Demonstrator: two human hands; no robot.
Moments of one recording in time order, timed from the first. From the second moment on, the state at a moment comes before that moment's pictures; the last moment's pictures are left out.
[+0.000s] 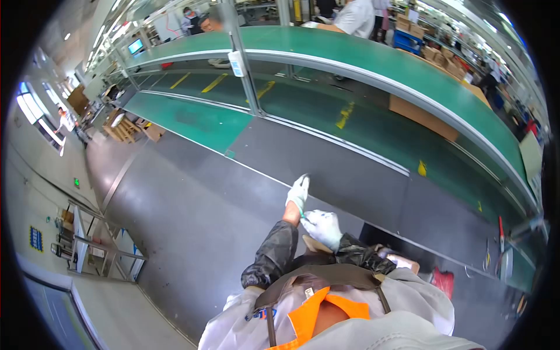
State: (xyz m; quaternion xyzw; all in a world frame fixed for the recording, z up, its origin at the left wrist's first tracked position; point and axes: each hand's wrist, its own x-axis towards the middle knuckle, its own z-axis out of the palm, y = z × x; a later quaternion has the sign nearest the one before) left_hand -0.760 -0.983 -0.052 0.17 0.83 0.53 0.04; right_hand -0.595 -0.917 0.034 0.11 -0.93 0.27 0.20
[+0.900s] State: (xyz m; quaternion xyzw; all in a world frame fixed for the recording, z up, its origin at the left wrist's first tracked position) left_hand -1.036 -0.760 -0.021 0.41 0.67 0.58 0.22; right_hand -0.884 -0.809 0.062 -0.18 -0.93 0.20 0.25
